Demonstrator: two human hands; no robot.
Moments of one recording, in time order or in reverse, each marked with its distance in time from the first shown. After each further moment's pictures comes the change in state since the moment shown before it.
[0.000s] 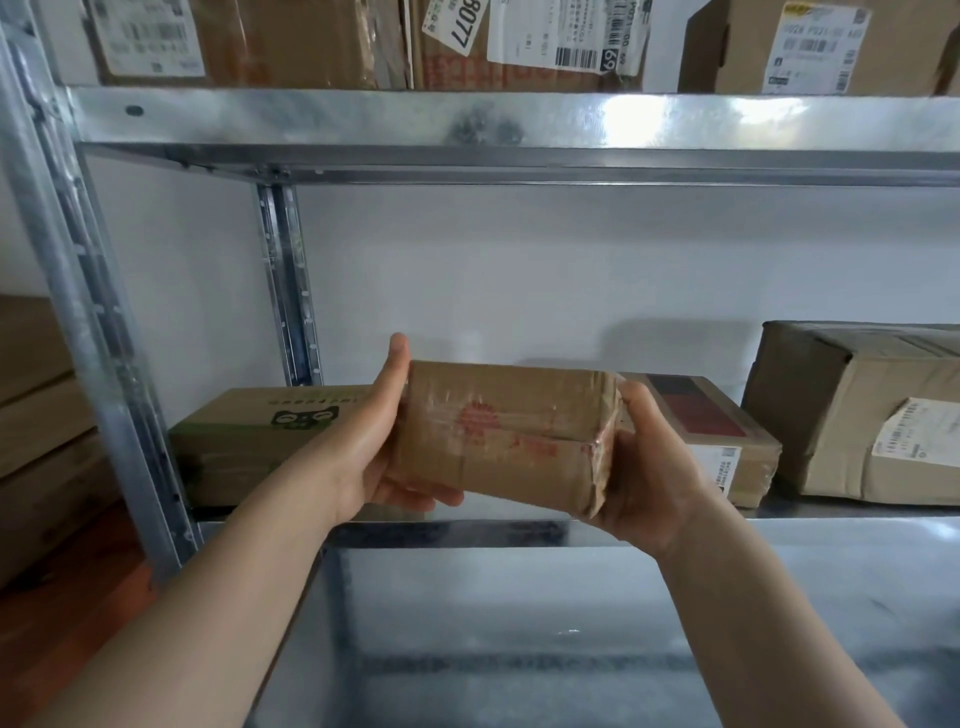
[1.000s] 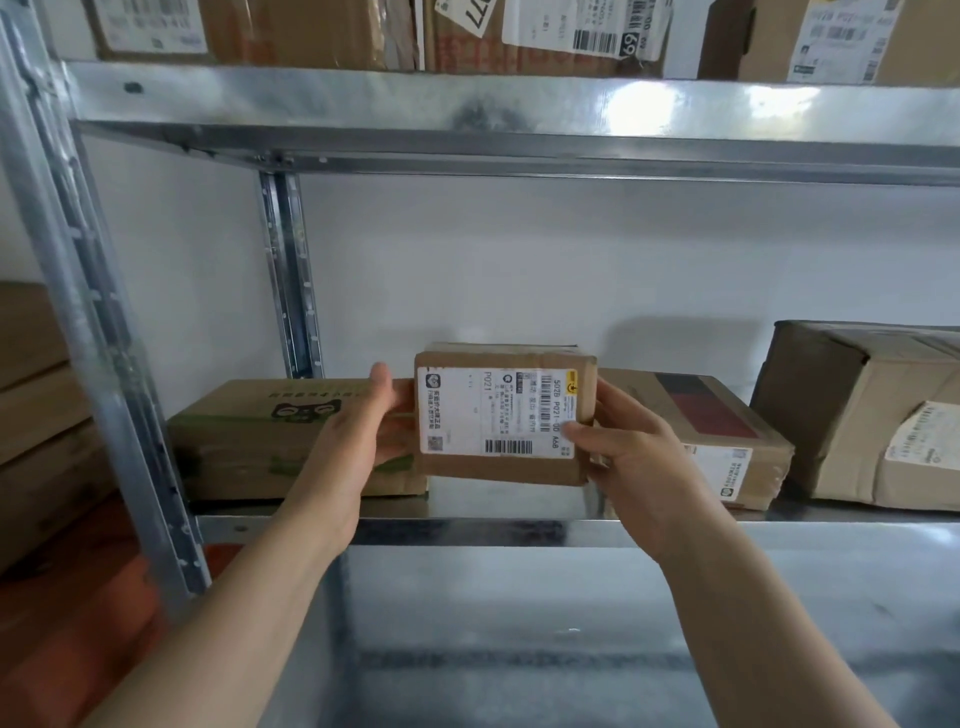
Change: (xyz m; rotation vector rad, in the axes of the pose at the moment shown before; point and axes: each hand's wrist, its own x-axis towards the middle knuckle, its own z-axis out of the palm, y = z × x) left_hand 0.007 -0.035 -0.007 0.009 0.293 0.383; right_hand 0.011 0.011 -0.002 -0.312 -0.050 -0.386
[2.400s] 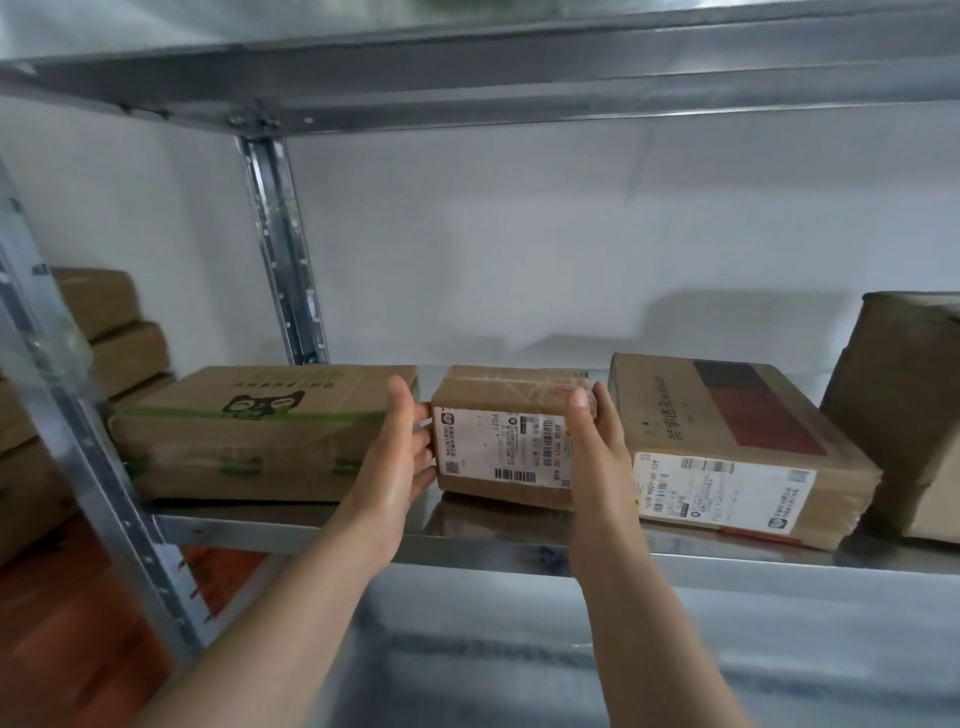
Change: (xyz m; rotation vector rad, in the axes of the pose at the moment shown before) left_hand 0.050 -0.050 0.073 -0.072 0.064 -0.205; right_hand 0.067 0.062 -0.001 0.164 0.213 0.072
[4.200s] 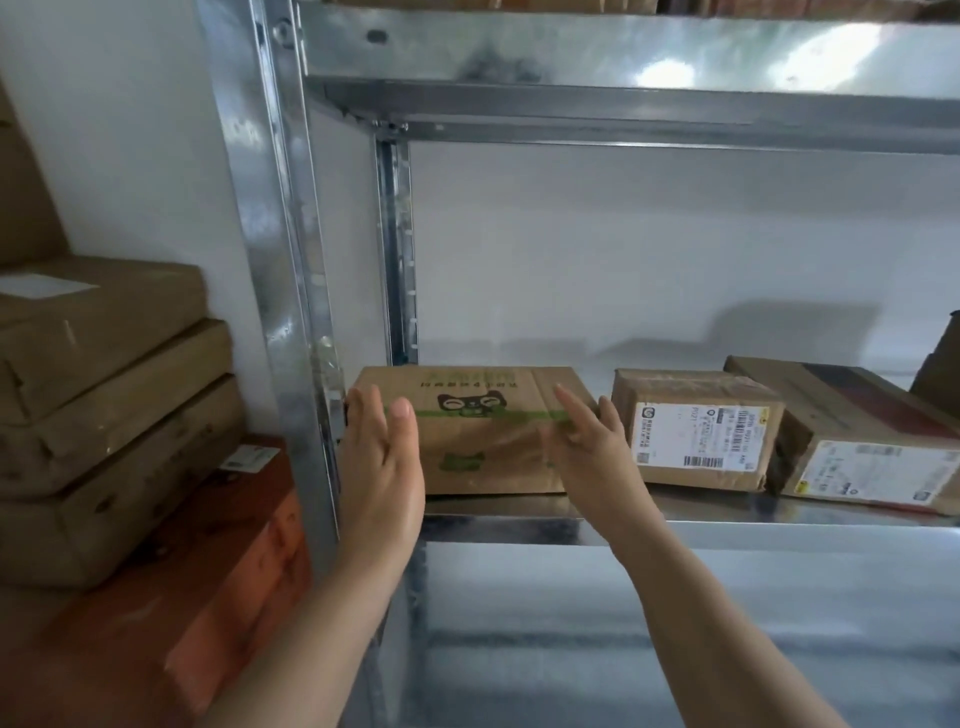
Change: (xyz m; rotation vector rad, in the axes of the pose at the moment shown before) left_hand -0.016 0.007 -0.221 0.307 0.236 0.322; right_hand -0.055 0.049 0.181 -0.877 -0.036 -0.161
